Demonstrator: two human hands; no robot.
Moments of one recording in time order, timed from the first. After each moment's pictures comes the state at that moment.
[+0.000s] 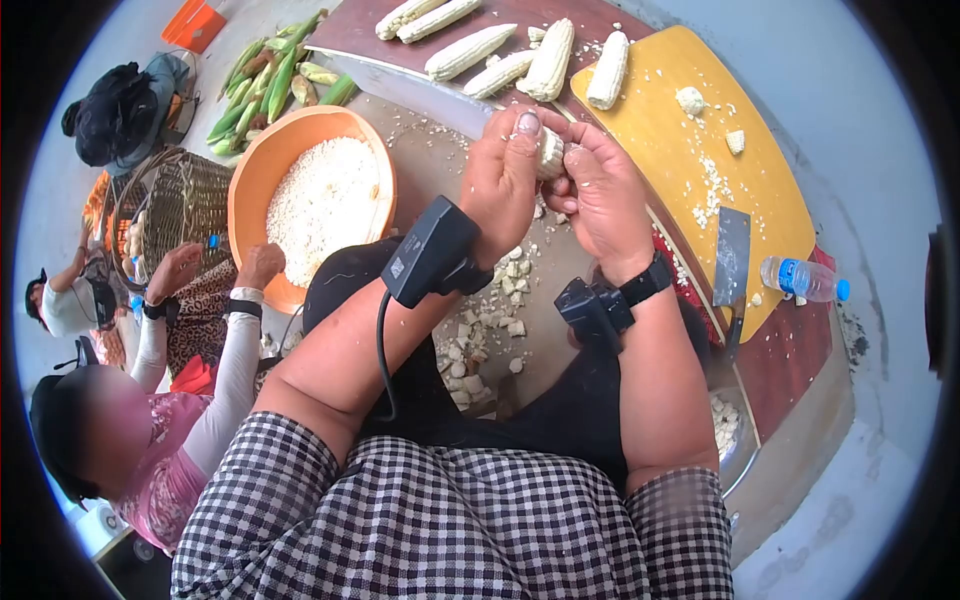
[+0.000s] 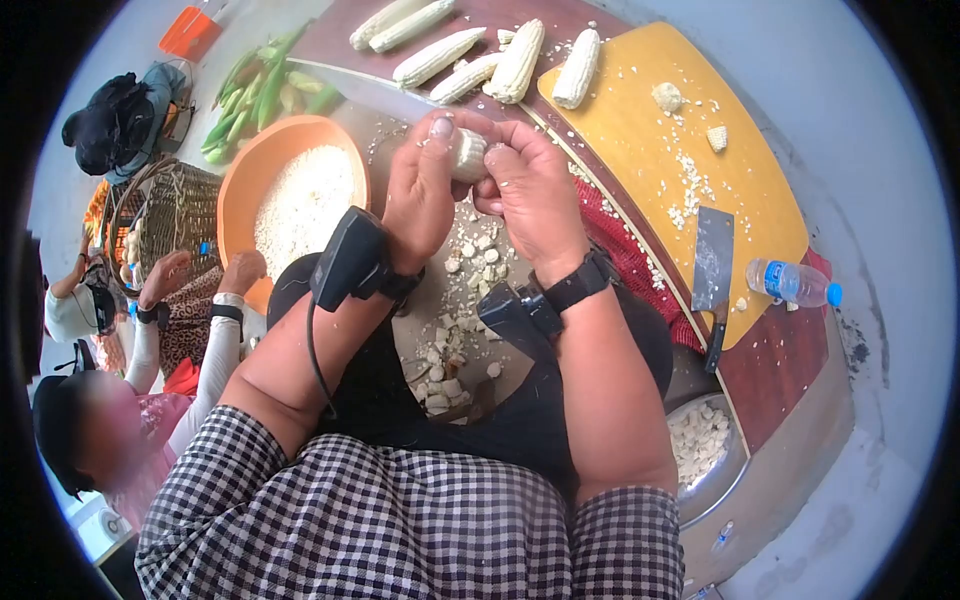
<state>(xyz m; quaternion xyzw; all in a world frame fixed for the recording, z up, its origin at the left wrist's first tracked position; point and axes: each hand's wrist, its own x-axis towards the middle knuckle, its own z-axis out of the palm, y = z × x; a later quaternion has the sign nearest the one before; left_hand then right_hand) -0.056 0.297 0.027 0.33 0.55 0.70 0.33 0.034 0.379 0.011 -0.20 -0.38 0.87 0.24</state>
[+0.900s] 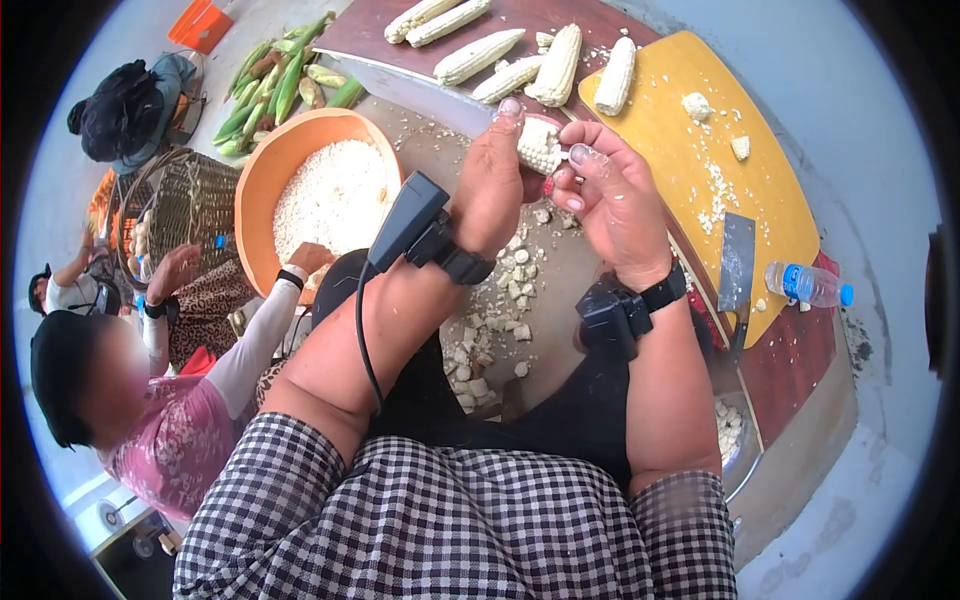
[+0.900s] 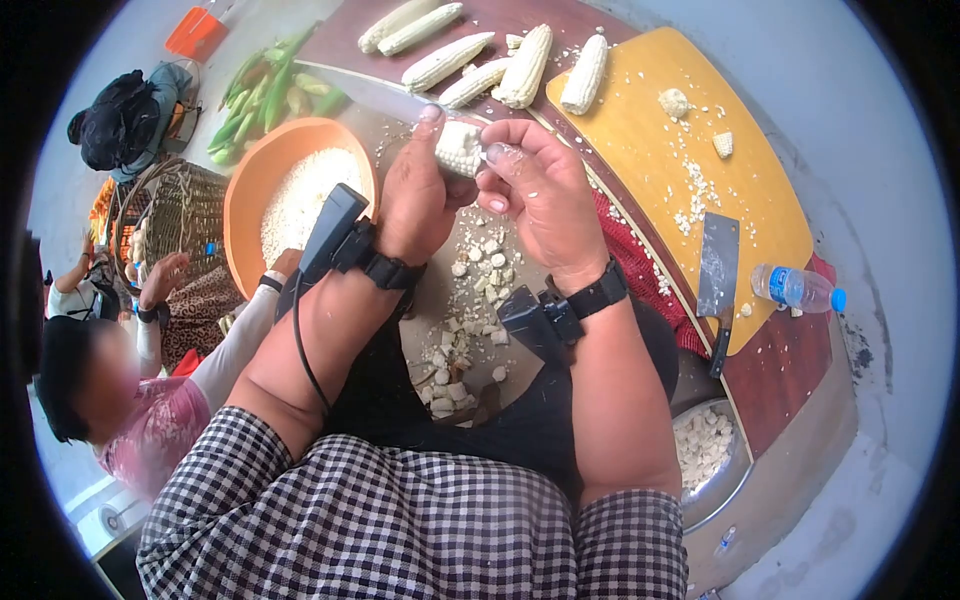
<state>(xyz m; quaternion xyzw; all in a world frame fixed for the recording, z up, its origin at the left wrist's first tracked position) -0.069 0.300 0.025 0.16 0.51 0.71 0.45 0.036 0.378 0.028 -0.16 -0.36 0.88 0.25</state>
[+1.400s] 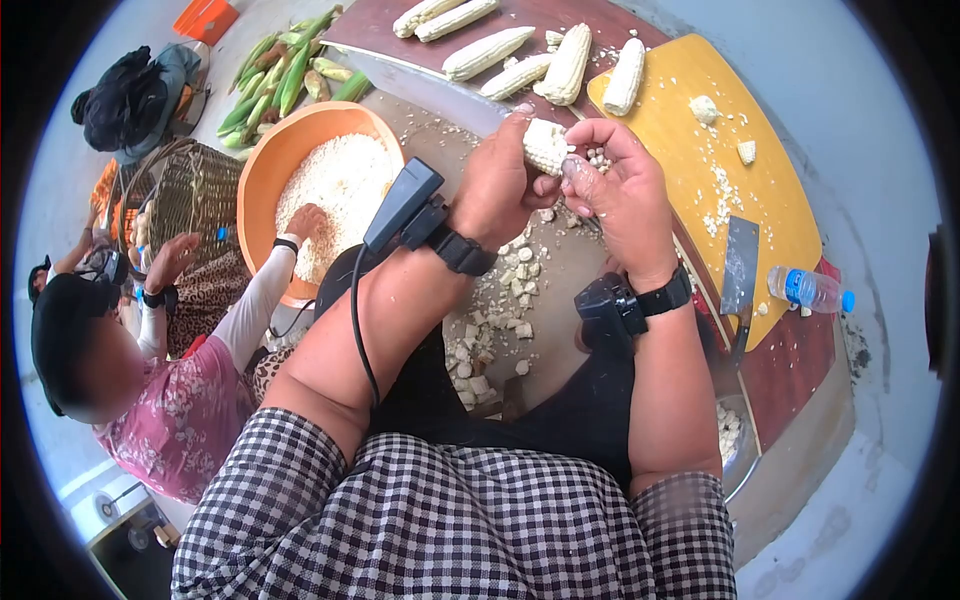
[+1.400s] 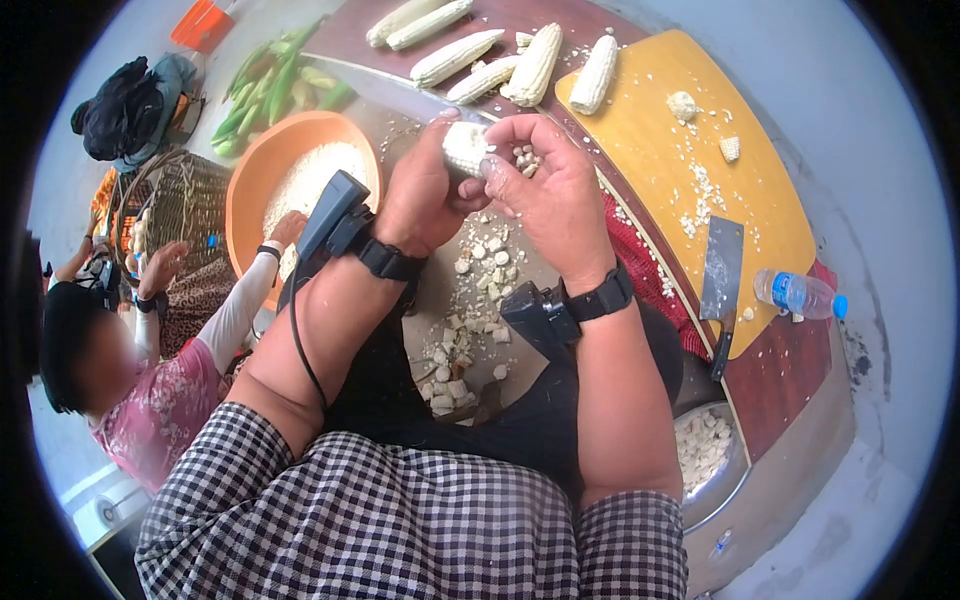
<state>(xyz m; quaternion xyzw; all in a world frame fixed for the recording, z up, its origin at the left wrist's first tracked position) -0.081 0.299 0.017 0.09 0.42 0.72 0.55 0.039 0.375 0.030 -0.15 -0.54 0.79 0.26</state>
